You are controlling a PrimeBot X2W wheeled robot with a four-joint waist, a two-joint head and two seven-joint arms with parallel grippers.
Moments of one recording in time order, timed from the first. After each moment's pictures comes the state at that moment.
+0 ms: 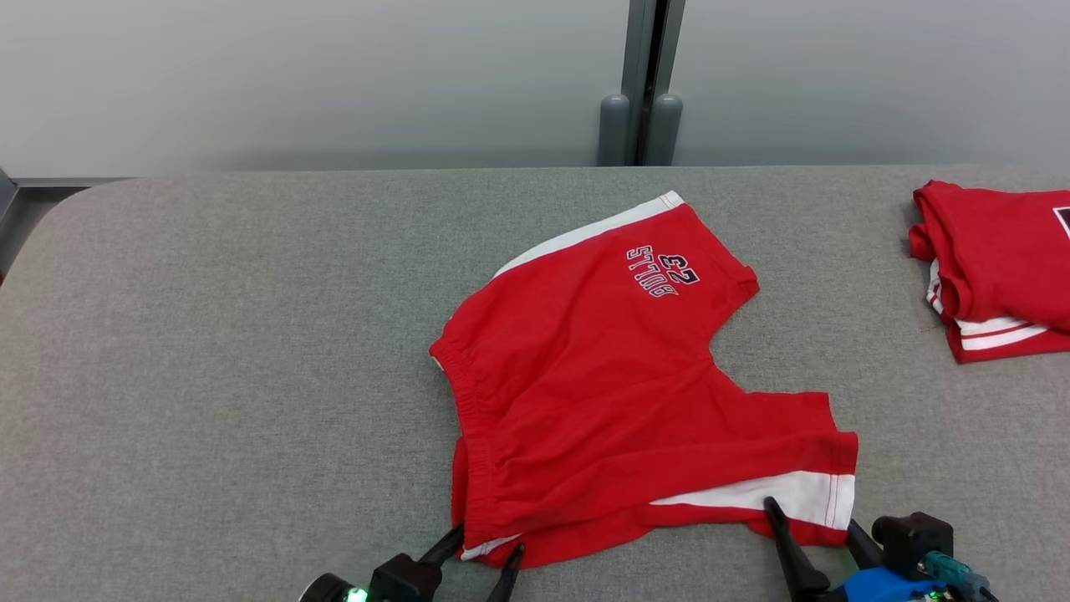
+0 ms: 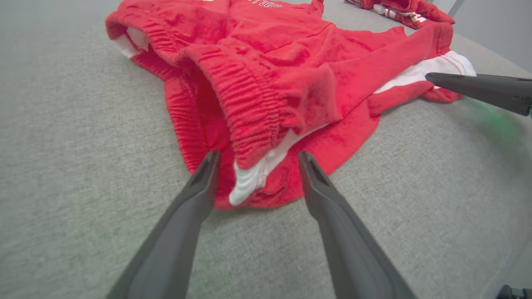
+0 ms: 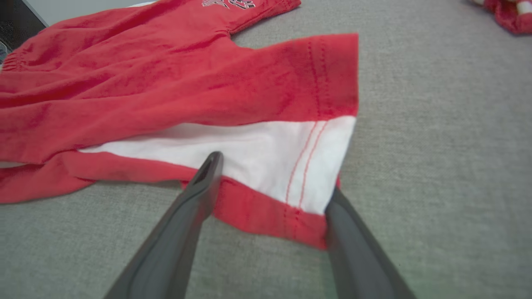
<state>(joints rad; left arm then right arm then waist) -0.11 0.20 -0.66 0.51 -0.36 -0.13 -0.26 -0.10 -0.17 0.22 0.60 0.35 0.13 -0.25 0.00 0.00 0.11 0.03</state>
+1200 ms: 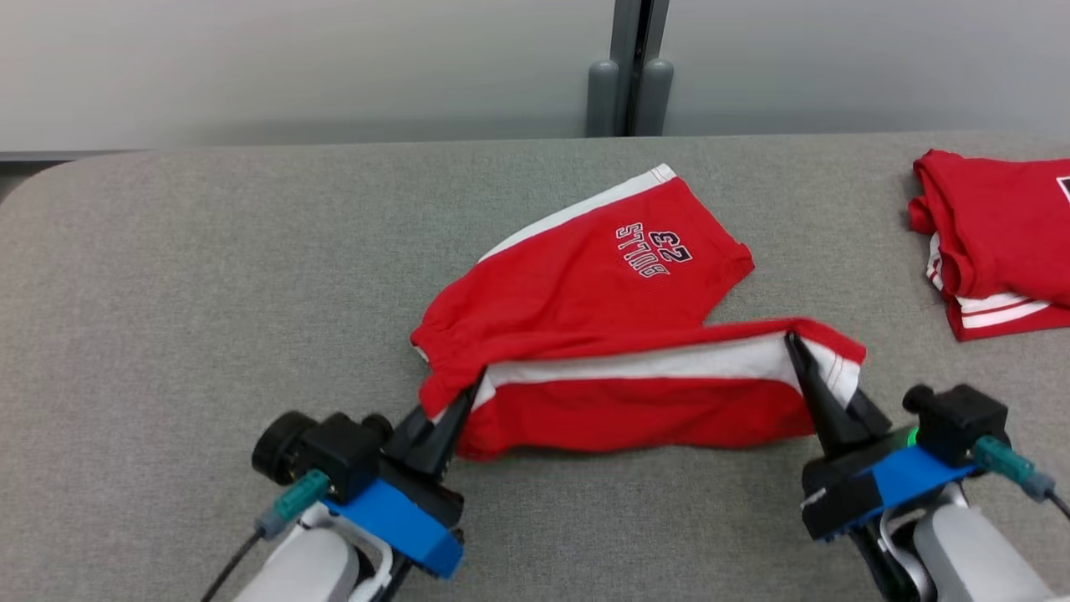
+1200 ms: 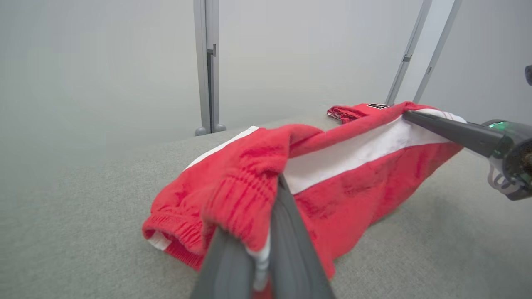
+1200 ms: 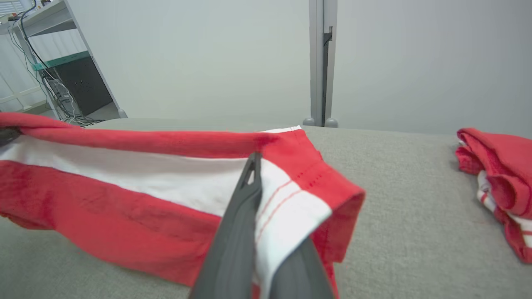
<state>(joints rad) -0.28 0.29 -0.64 0.24 -0.47 -0.13 -0.26 -0.23 -0.28 0.28 0.29 0.41 0.13 -0.26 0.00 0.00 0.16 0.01</state>
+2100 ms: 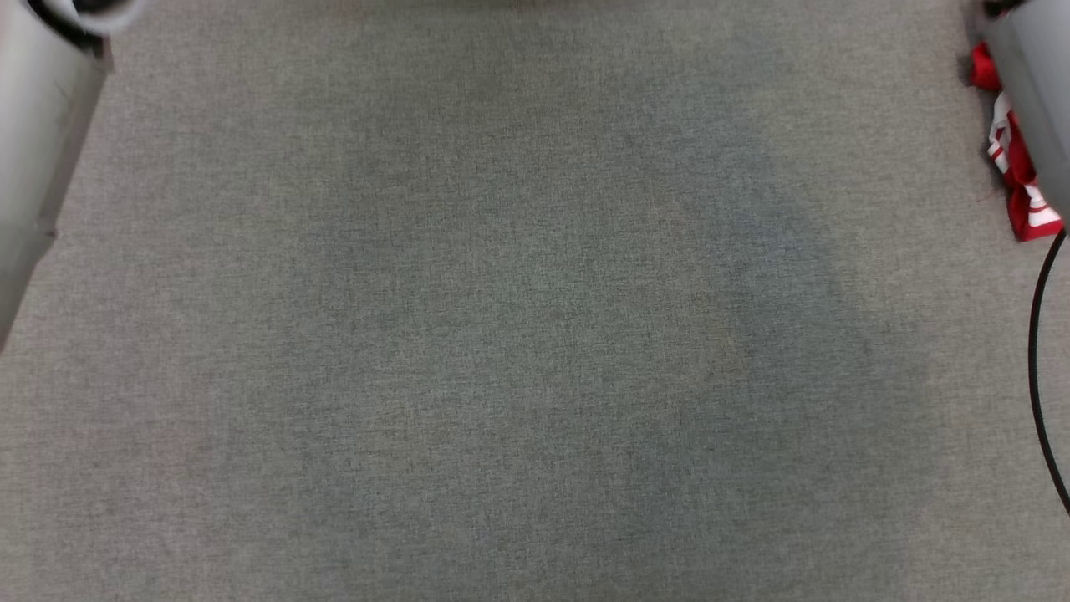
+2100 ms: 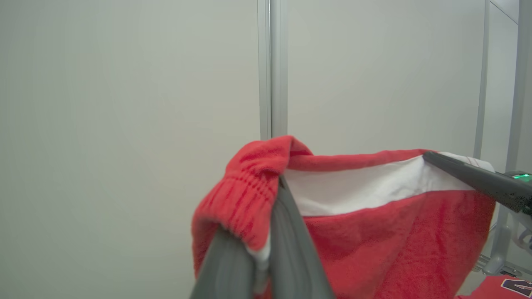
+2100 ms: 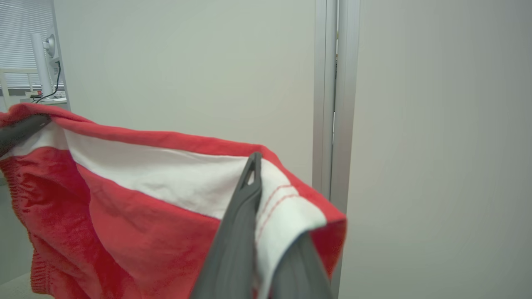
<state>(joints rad) -1.43 0.41 -0.73 0.57 -0.84 -0.13 -0.25 -1.50 -0.27 0.56 0.76 0.69 0.13 -0.24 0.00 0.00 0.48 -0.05</state>
